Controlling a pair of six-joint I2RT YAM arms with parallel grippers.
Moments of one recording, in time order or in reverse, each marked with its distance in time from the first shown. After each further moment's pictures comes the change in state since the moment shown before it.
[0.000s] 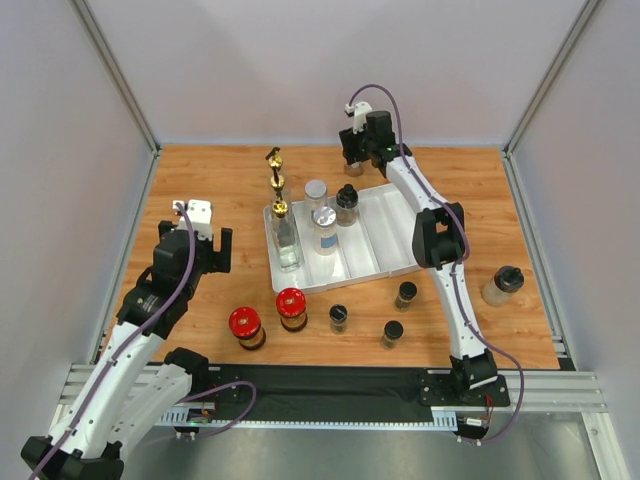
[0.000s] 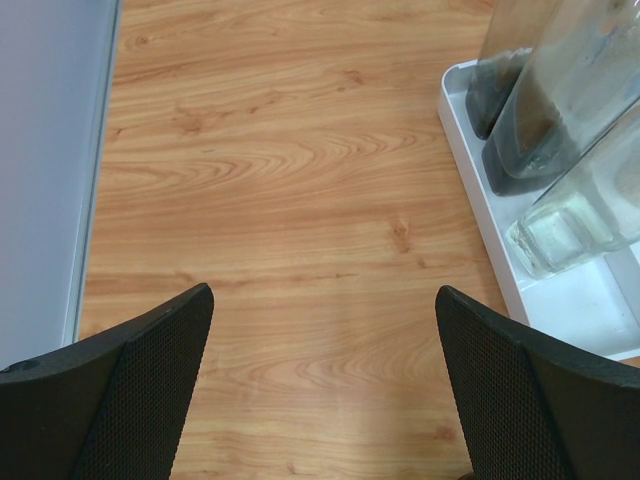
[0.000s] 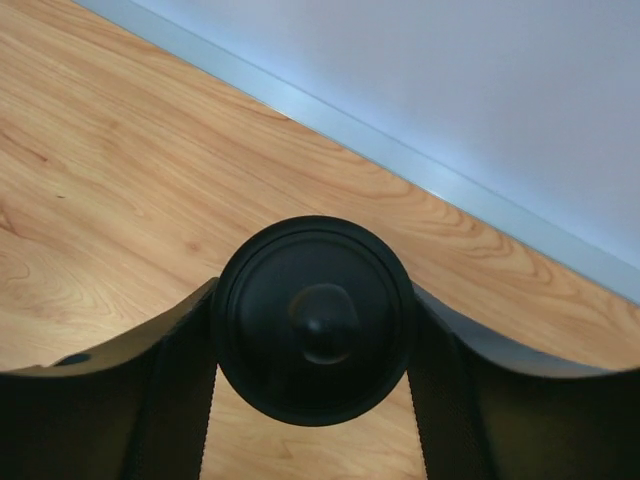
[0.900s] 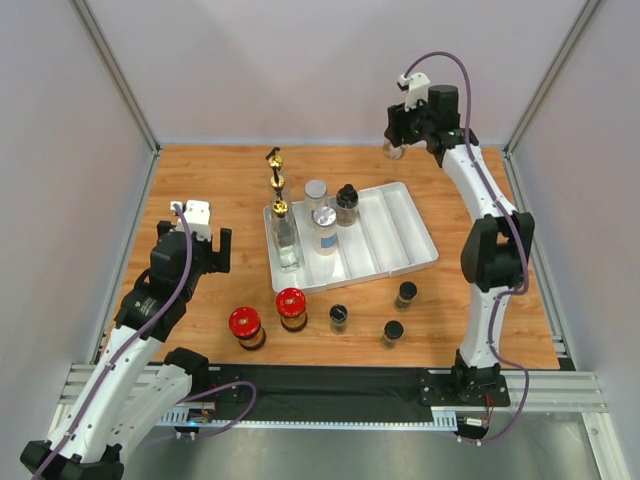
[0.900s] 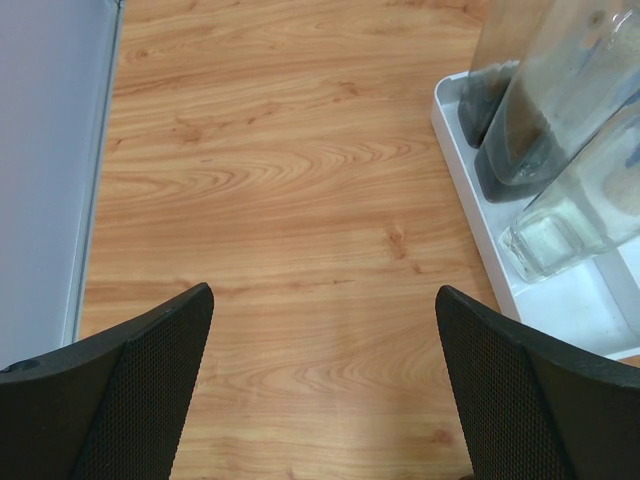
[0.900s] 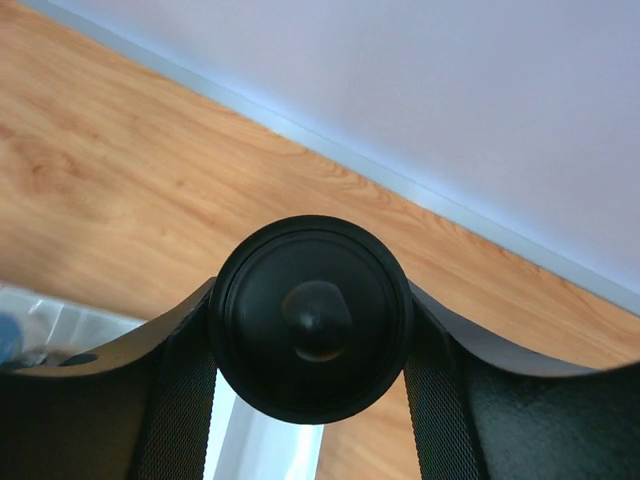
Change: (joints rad) left arm 0.000 -0.020 0.000 0.007 0.010 0.007; right arm -0.147 -0.518 -0.436 -0.012 -0.134 -0.041
